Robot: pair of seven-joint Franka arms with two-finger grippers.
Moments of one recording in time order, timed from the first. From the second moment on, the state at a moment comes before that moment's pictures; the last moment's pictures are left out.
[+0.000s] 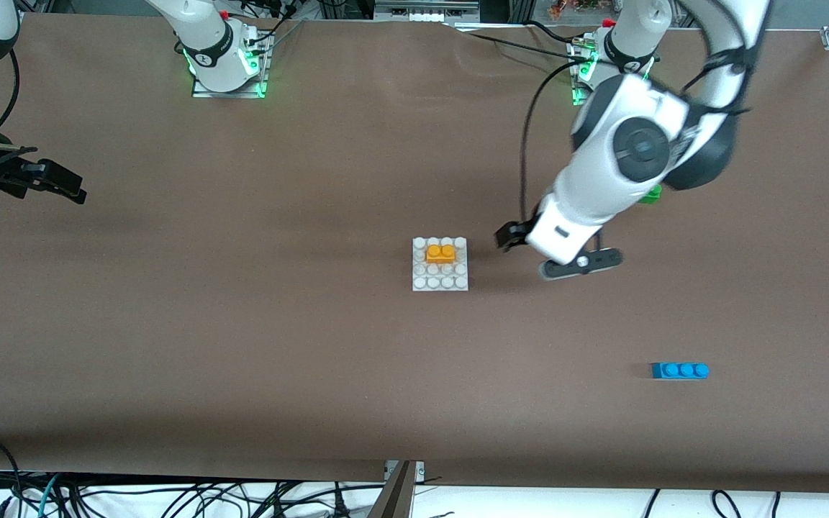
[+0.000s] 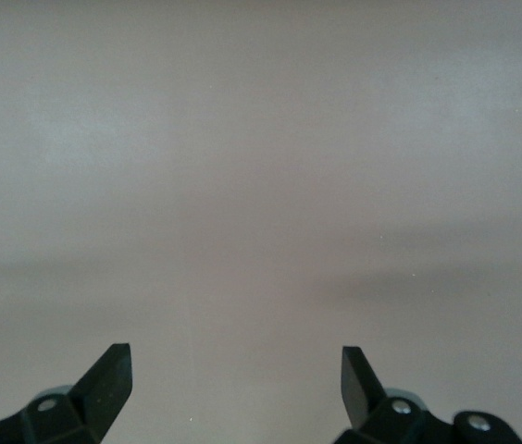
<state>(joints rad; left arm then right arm) -0.35 0.27 -0.05 -1.62 -0.15 1.87 -0.53 0.04 0.03 -0.08 -1.69 -0.02 1.70 0.05</state>
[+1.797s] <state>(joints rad) -0.09 -0.02 -0.04 -1.65 -0.02 1.58 -0.07 0.04 0.03 -0.07 -1.69 -0.02 1.69 0.05</state>
